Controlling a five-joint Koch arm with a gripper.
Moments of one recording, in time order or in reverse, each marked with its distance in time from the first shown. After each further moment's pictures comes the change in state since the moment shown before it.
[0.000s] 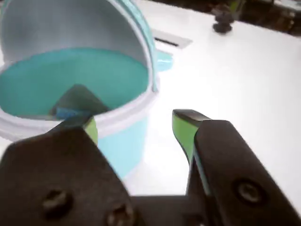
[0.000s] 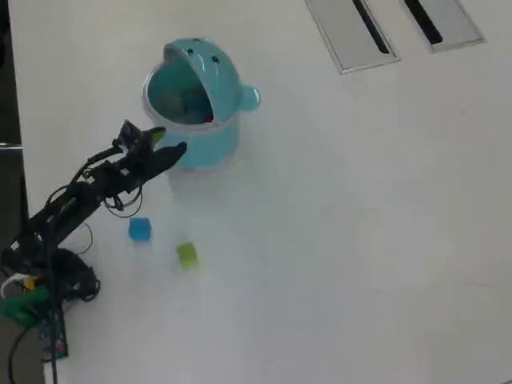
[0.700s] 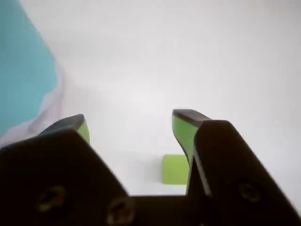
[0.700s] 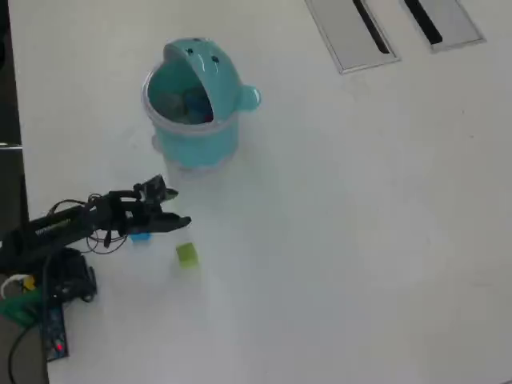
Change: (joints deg) arm 21.9 8.3 12.9 19.8 3.8
